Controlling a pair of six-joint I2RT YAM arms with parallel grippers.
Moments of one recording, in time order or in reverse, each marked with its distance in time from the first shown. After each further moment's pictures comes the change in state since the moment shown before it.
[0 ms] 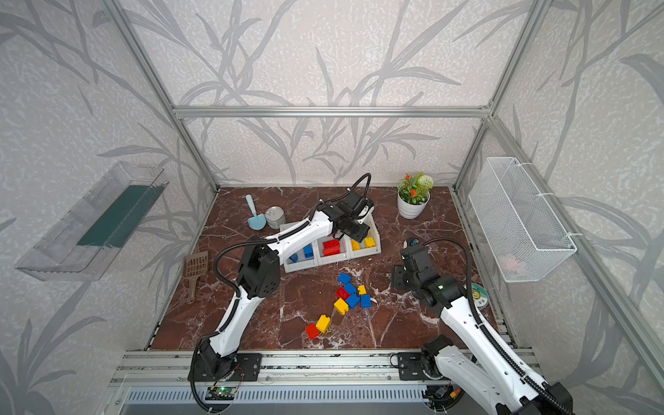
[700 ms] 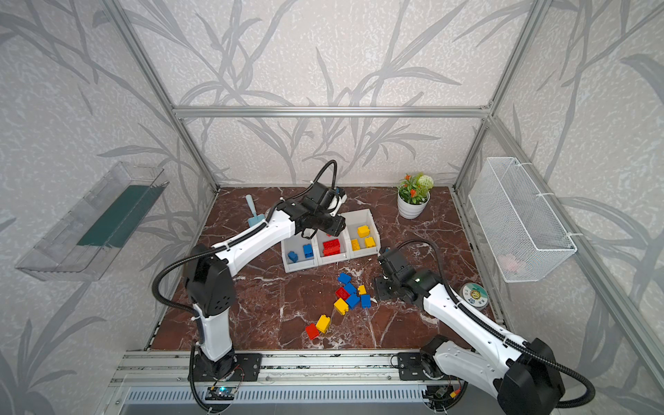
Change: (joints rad) left arm 0.114 -0.488 -0.509 0.153 0.013 -0.060; right arm 0.235 0.197 0.009 0.001 -0.098 -0.033
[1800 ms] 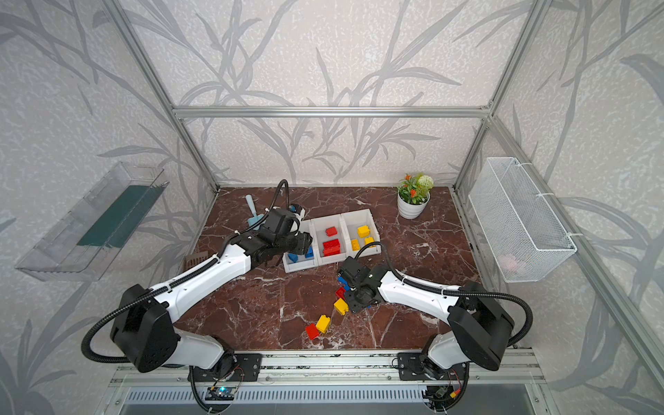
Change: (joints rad) left arm 0.075 -0.419 -0.553 0.204 -0.099 -0.159; right arm 0.239 0.394 0.126 0.075 -0.042 0.004
